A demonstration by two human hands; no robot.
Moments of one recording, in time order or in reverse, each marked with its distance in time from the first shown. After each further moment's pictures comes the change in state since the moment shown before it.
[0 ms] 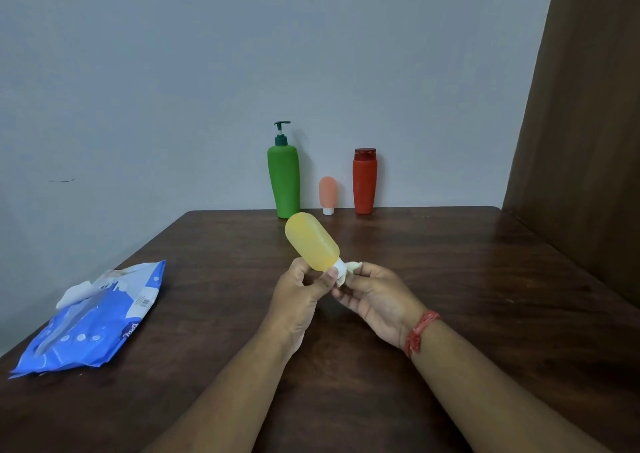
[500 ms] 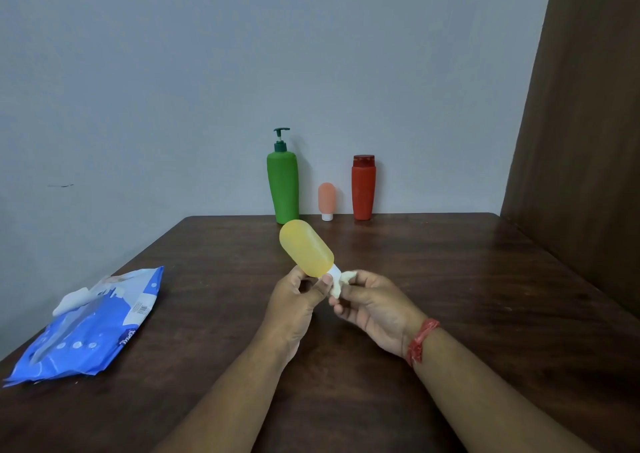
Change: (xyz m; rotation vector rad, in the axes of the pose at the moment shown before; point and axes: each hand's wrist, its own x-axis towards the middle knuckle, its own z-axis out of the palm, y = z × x) left_hand 0.004 -0.003 -0.004 0.045 0.003 0.033; right_hand -0.005 -0.001 0.000 -0.069 -0.063 0.039
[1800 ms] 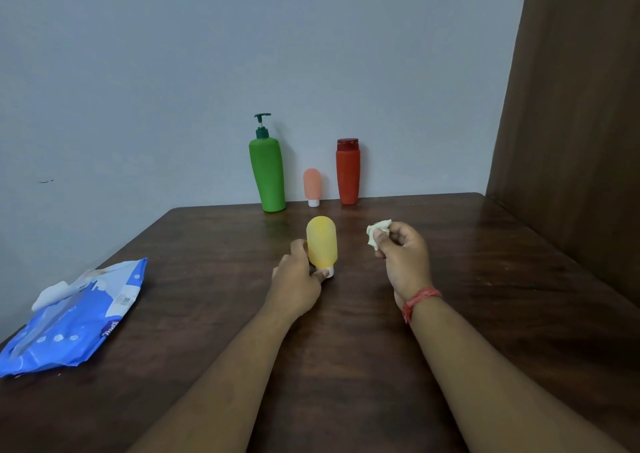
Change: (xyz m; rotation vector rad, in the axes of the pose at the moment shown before) left_hand 0.045 -0.023 0.015 0.914 0.028 -0.008; right_hand 0.021 -0.022 -0.054 -0.327 0.591 -0.546
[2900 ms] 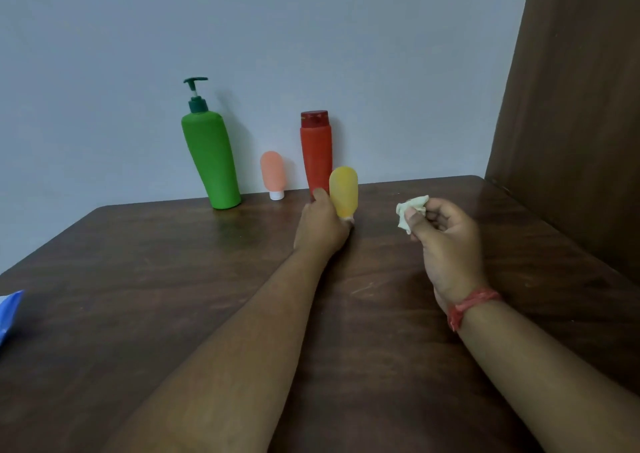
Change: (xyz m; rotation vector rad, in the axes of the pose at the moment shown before) left_hand 0.159 0.069 0.107 0.035 0.063 0.130; right_hand 0.090 0.026 -0.063 -0.084 0.062 -0.149
